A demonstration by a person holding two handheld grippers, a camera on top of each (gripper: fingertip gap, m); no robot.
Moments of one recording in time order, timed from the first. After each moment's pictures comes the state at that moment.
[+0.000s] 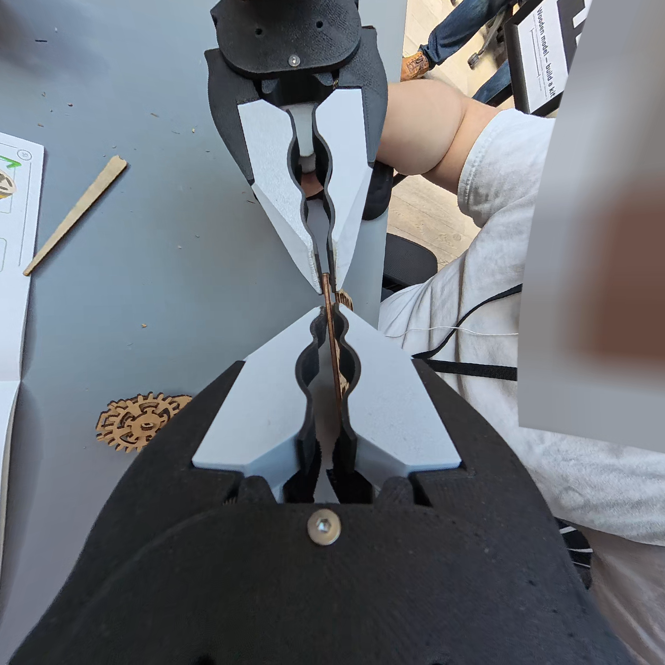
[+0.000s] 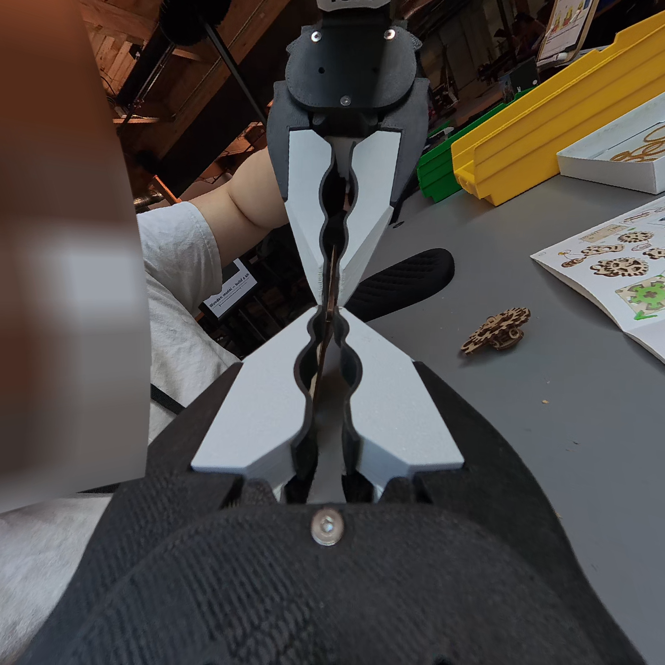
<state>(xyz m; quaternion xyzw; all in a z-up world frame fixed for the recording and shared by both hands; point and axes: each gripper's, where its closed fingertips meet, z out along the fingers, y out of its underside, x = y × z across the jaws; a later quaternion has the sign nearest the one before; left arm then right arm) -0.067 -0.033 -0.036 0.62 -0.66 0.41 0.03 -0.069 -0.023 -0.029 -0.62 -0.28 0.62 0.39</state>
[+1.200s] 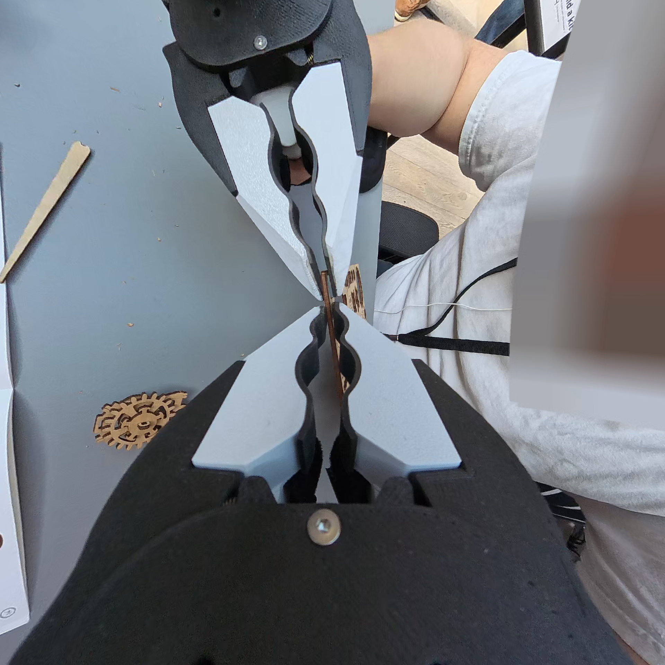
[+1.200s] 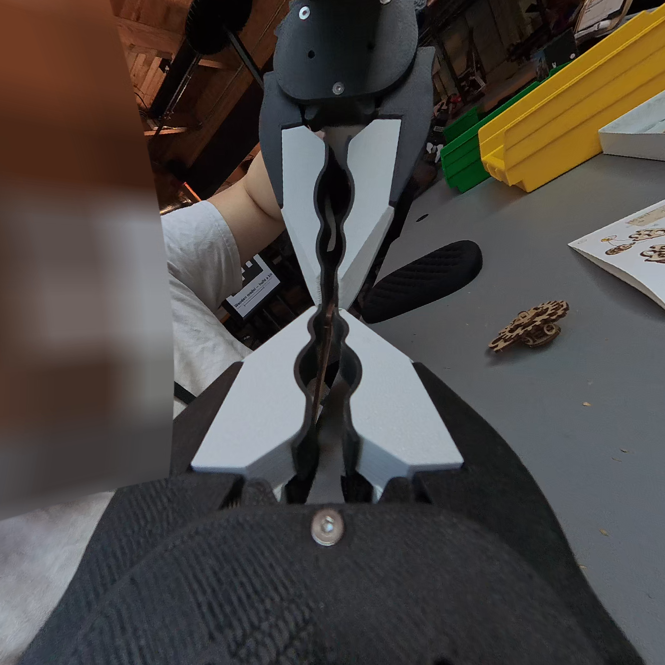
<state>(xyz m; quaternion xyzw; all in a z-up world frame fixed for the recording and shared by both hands) -0.070 -0.043 -0.037 0.61 -0.70 0.37 0.06 -0.074 -0.032 -0.026 -0.61 -0.28 0.65 0.36</state>
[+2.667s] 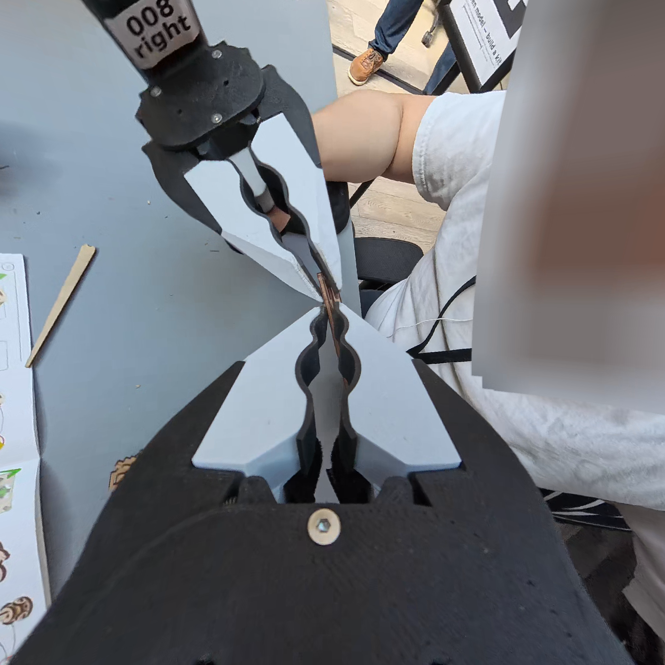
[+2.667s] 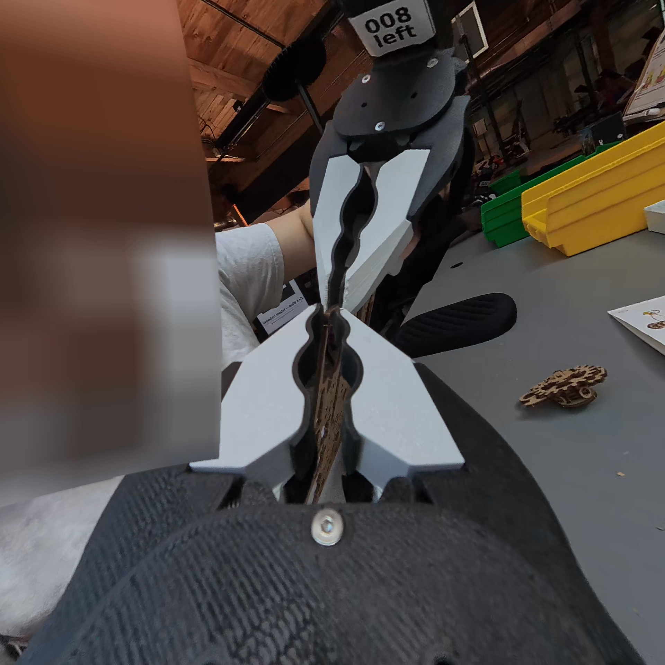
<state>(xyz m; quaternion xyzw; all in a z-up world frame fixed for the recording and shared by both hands) -0.060 -0.056 -0.006 0.54 -0.72 0.43 0.00 -0.064 -0.046 0.006 -0.53 -0.30 0.68 0.40</state>
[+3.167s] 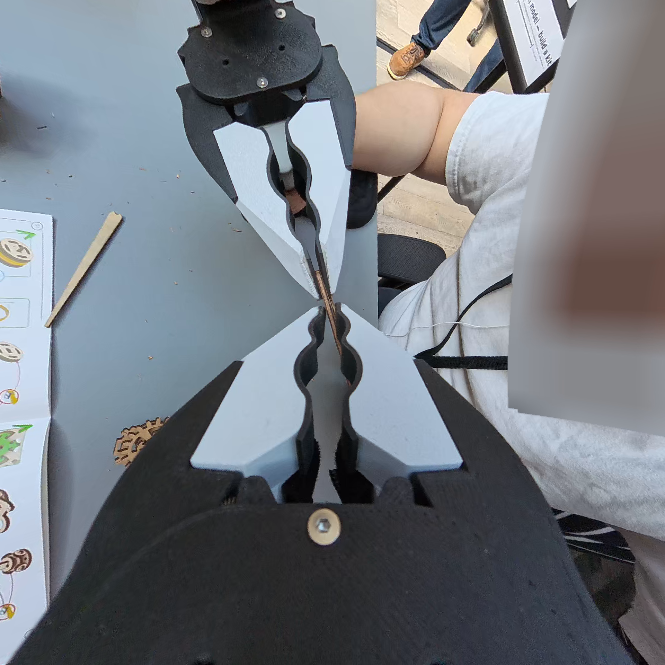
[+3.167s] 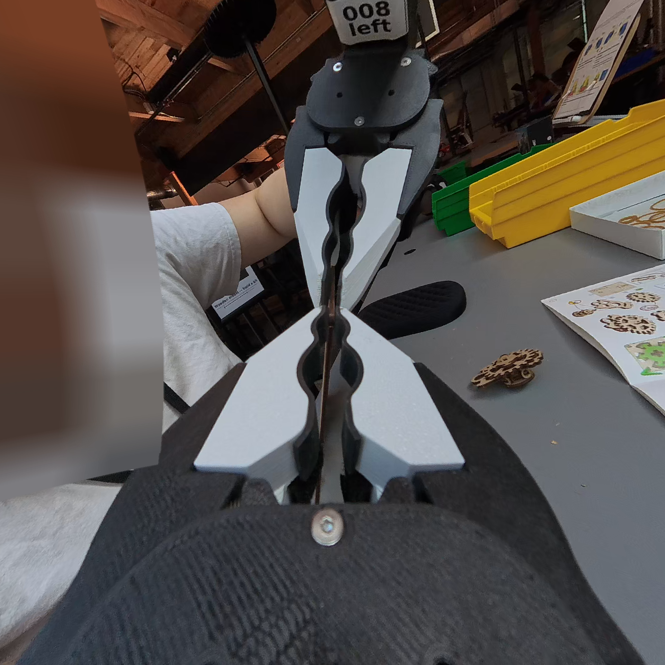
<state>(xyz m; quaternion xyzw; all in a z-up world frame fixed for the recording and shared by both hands) -0.062 -0.048 -0.016 0.58 -0.71 0.40 -0.01 -0.065 -0.036 -0.005 -0.58 -0.31 0.62 0.44</state>
